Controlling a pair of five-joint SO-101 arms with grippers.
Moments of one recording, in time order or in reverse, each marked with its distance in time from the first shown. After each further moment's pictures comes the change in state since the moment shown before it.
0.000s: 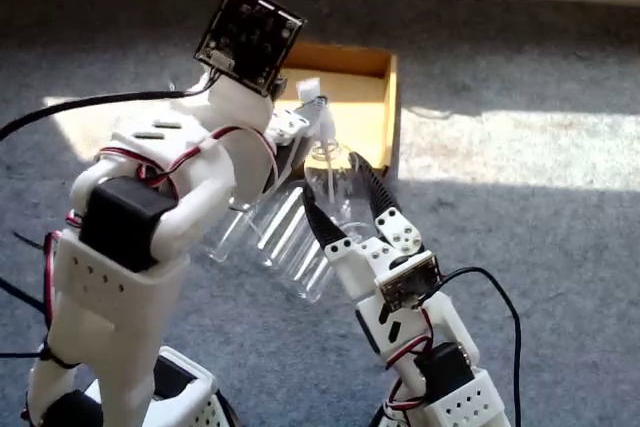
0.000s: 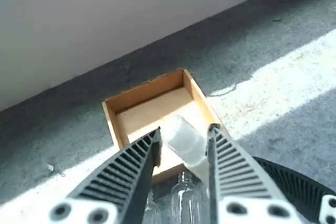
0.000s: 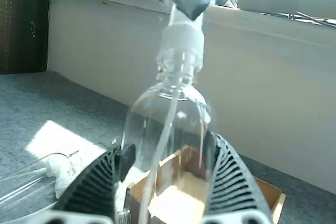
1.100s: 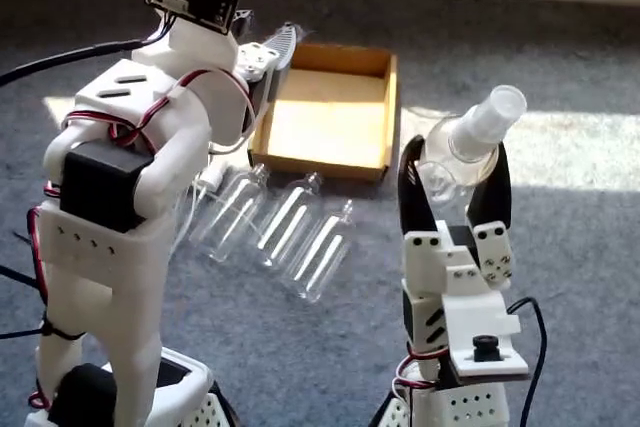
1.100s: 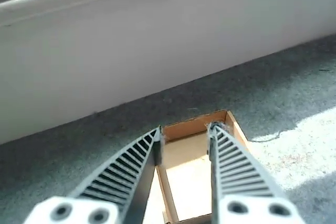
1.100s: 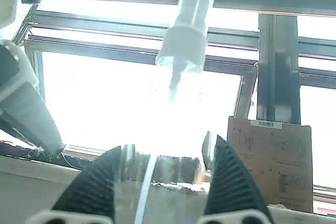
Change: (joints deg) left arm -9.5 7.9 -13.6 -3.4 -0.1; right arm 18.5 -0.2 0.0 -40.1 0.2
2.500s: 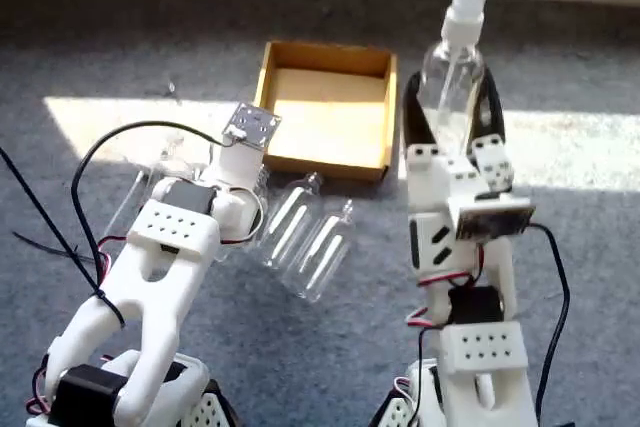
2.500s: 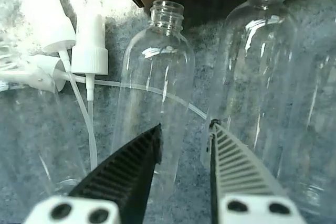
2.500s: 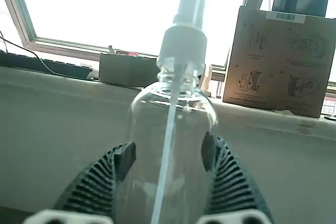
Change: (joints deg) left arm -5.6 0.1 65.3 -17.7 0.0; right arm 4.7 45.2 -30.3 9.9 -3.8
